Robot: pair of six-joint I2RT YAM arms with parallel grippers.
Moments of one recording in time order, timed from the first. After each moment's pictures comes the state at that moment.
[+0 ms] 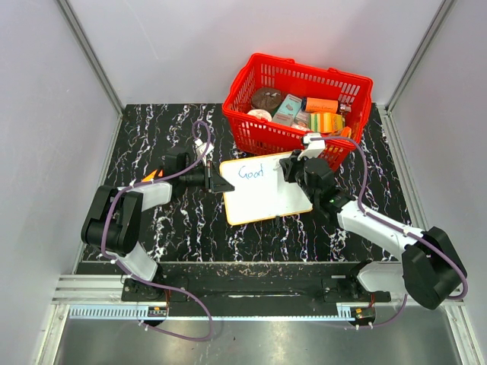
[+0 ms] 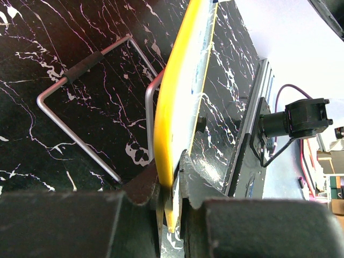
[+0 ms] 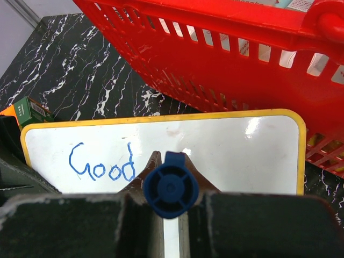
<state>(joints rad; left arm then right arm) -0.24 1.64 0.75 0.31 0.99 -0.37 0.62 1.26 0.71 0.35 0.27 0.36</state>
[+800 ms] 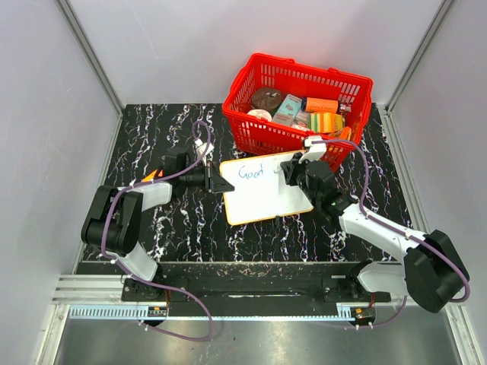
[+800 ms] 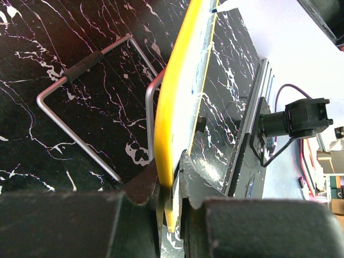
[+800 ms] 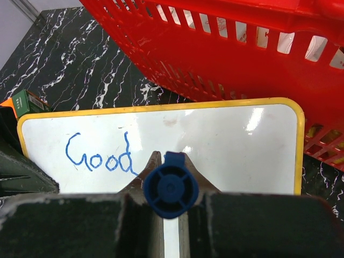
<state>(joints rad) -0.24 1.64 0.75 0.30 1.00 -0.37 0.62 1.23 0.67 0.35 0.26 0.36</state>
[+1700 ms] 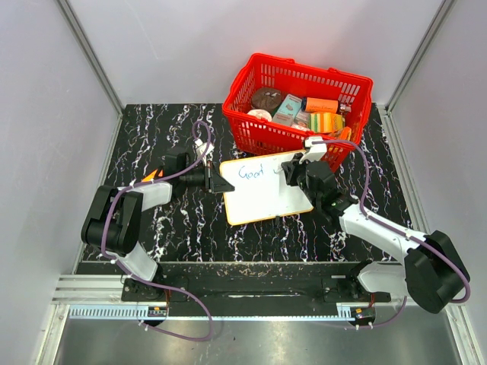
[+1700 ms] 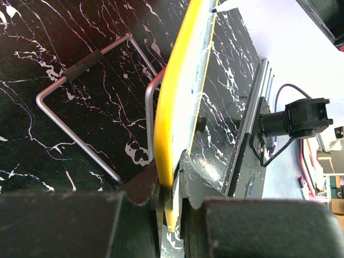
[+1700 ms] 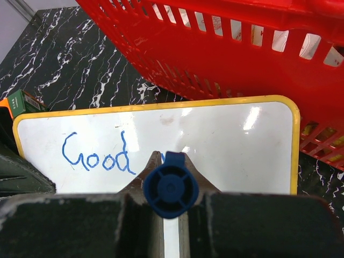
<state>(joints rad) -0.24 1.64 0.75 0.30 1.00 -0.37 0.62 1.23 0.67 0.34 0.27 0.35</state>
